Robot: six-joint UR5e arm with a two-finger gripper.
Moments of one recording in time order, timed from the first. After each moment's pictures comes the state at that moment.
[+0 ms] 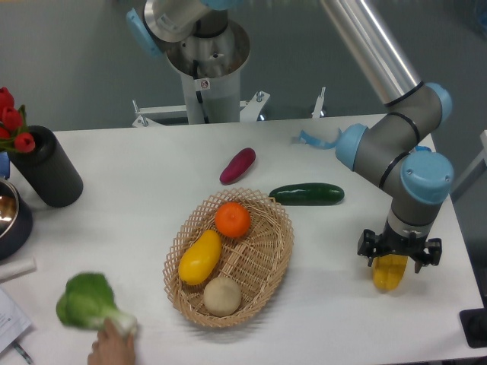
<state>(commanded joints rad) 2.73 -2.29 -1.40 -0.86 1.54 0.93</state>
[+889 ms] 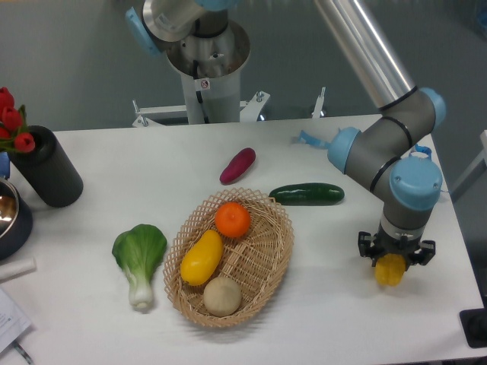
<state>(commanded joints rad) 2.73 -2.21 -1.42 -0.87 1.57 0.93</state>
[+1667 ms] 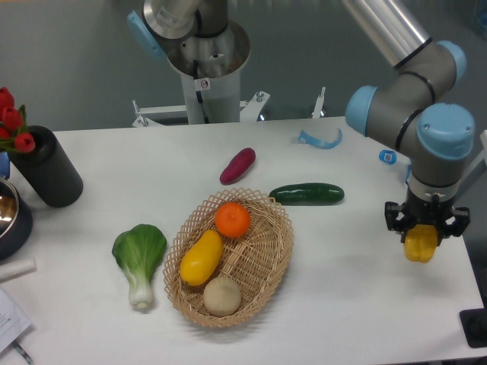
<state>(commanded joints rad) 2.78 -2.14 -1.31 -1.03 1.57 1.05</state>
